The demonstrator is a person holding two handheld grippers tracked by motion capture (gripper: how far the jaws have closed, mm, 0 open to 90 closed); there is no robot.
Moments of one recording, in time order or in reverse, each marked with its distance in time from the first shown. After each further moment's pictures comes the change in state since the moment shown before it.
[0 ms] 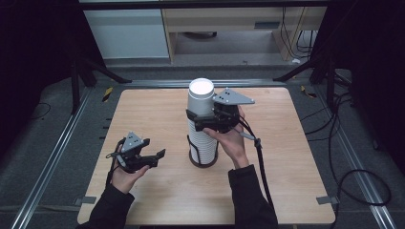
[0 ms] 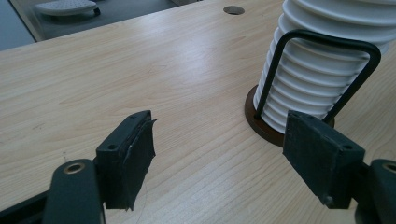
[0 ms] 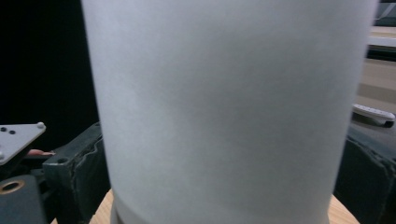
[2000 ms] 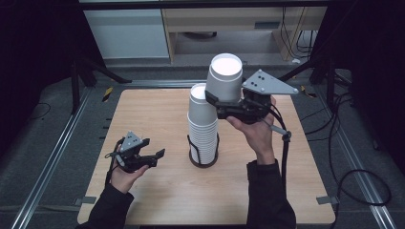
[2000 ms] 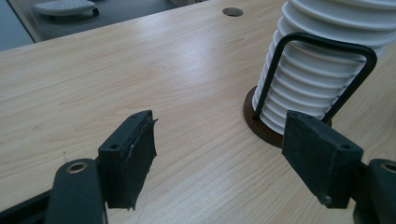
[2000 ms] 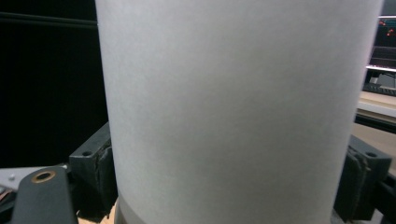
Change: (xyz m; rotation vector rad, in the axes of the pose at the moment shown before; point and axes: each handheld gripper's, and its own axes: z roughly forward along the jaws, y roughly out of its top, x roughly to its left) left arm 0.001 0.001 -0.002 -0.003 -0.008 -0.001; right arm -0.005 0.066 -0.081 -0.147 -0.031 -0.103
